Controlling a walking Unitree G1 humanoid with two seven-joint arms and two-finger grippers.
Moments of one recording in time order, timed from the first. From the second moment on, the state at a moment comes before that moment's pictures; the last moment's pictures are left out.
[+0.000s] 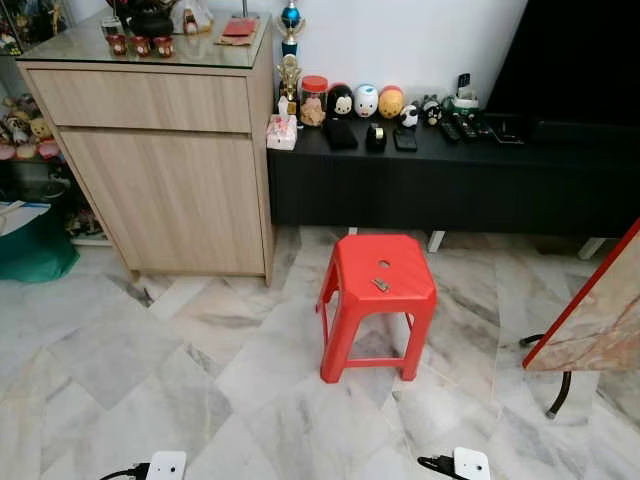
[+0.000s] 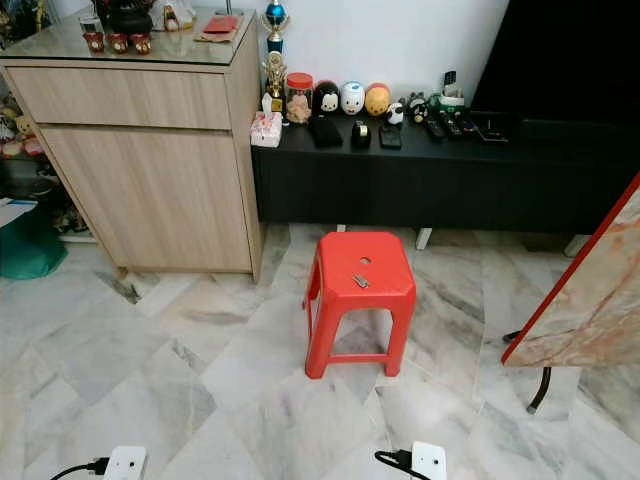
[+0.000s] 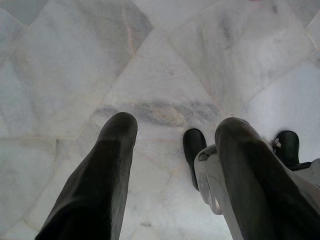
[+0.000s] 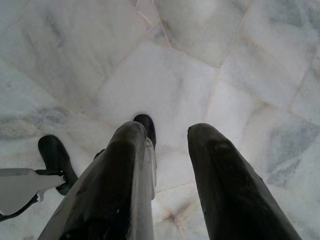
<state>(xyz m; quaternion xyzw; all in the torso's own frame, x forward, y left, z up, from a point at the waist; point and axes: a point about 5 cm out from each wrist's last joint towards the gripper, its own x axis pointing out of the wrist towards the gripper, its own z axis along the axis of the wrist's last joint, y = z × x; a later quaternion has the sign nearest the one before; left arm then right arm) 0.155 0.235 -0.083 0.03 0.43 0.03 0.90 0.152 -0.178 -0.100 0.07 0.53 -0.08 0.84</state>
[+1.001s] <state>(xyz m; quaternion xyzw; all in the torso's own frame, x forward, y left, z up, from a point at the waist) 0.168 0.217 -0.081 0.02 0.41 0.01 0.91 0.146 -0.203 -0.099 0.03 0.52 -0.10 0.85</state>
